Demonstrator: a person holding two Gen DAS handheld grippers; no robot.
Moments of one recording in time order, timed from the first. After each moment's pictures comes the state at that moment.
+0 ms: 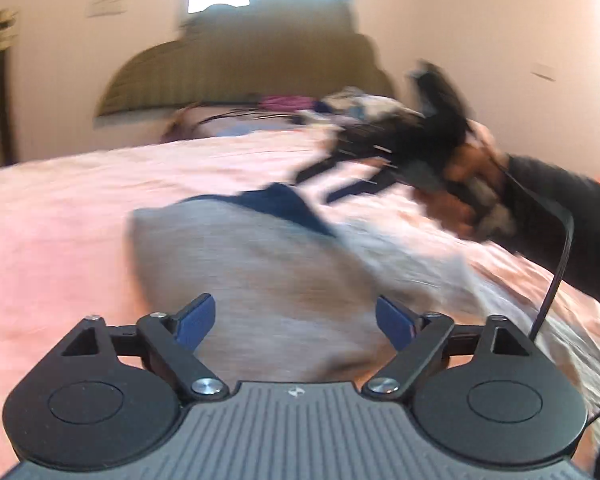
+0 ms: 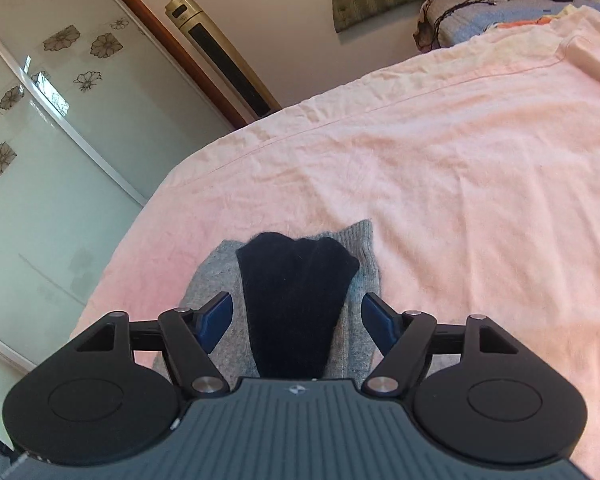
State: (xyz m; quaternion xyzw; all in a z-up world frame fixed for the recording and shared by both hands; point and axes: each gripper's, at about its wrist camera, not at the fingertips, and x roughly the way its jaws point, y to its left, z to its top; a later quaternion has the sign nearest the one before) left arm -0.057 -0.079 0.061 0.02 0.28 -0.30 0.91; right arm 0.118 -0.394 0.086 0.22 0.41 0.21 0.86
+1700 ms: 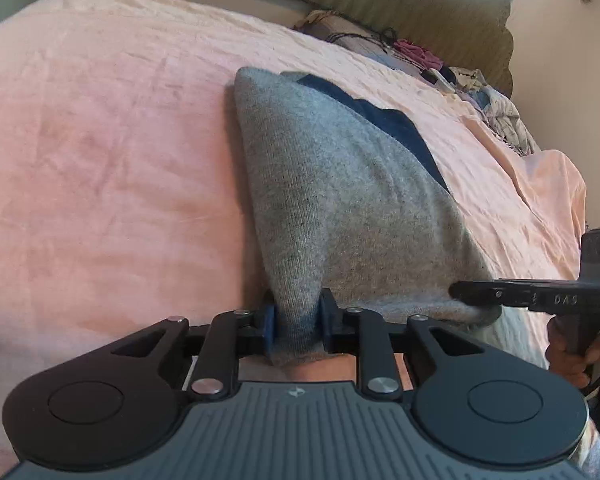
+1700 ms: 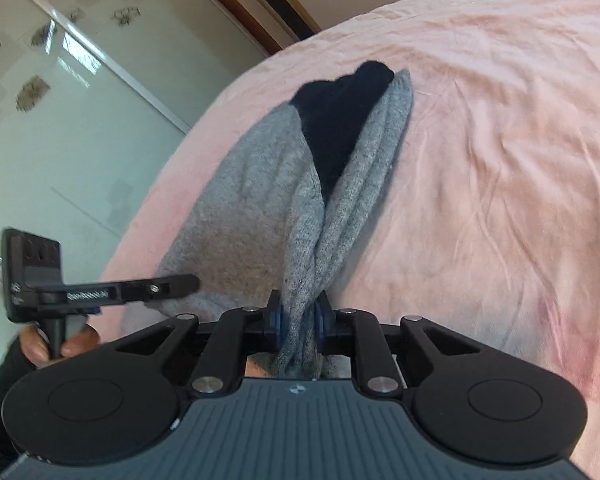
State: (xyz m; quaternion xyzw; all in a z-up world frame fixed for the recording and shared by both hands) left arm 0.030 0.054 0.020 -0.10 0.44 -0.20 0.87; right arm 0.048 -0.272 0.032 0.20 0.45 0.27 0.83
